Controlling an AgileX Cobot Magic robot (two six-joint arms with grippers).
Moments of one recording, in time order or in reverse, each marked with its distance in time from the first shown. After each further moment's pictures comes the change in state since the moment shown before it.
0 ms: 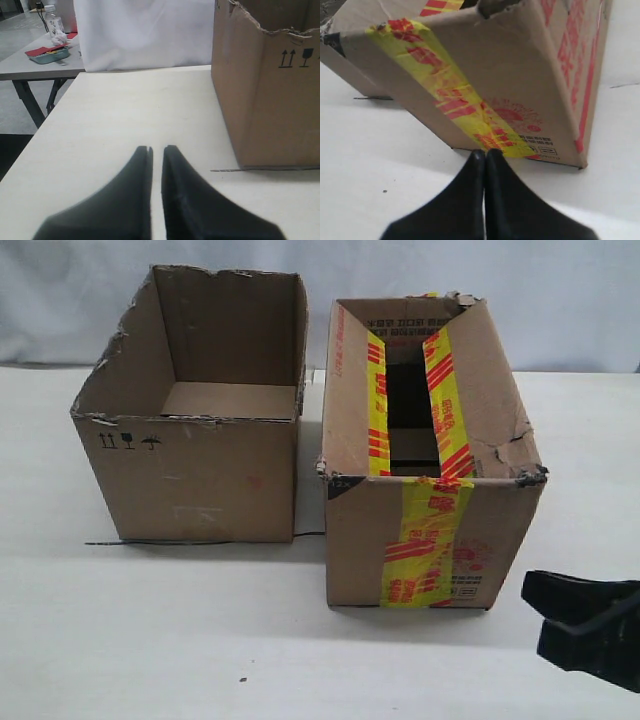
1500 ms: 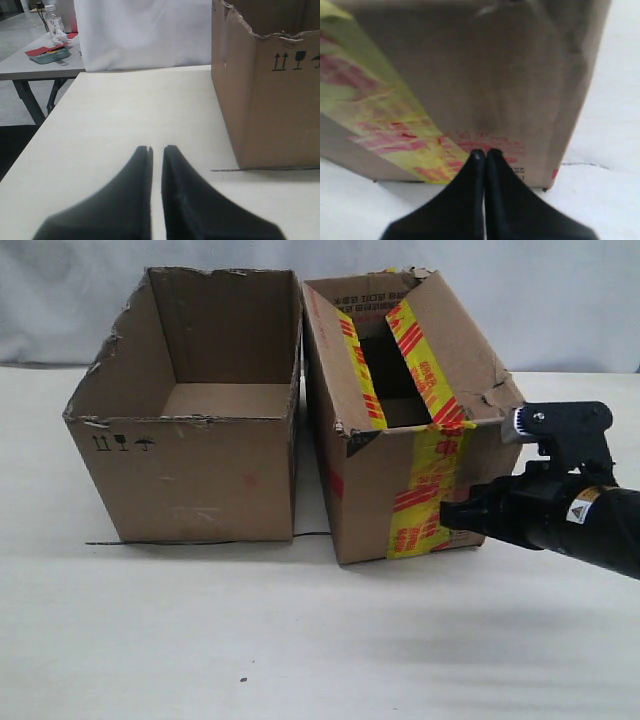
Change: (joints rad) left arm 0.000 0.000 0.000 0.000 0.000 0.000; right arm -0.167 0.707 -0.307 -0.039 -0.266 -0.219
